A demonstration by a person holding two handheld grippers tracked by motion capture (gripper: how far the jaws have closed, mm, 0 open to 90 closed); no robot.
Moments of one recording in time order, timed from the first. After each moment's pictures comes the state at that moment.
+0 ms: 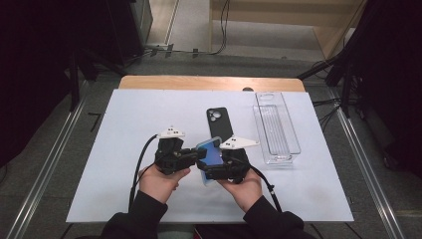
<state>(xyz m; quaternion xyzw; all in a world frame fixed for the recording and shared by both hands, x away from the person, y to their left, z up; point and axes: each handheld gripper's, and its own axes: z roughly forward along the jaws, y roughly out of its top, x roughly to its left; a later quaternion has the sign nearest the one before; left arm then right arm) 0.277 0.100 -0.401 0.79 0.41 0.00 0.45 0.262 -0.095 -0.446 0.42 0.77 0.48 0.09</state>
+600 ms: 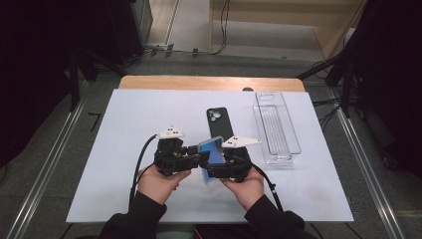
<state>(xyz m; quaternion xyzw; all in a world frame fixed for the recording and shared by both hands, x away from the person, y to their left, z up) 0.275 0.101 -0.397 0.79 0.40 0.00 0.46 0.266 -0.101 -0.447 0.42 0.77 0.47 0.08</state>
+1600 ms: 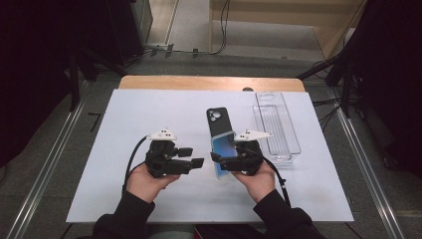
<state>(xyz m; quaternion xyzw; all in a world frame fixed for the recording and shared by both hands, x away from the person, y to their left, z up) 0.281 0.126 -0.406 0.82 0.35 -0.03 0.45 0.280 -0.132 -0.448 0.44 0.77 0.45 0.09</state>
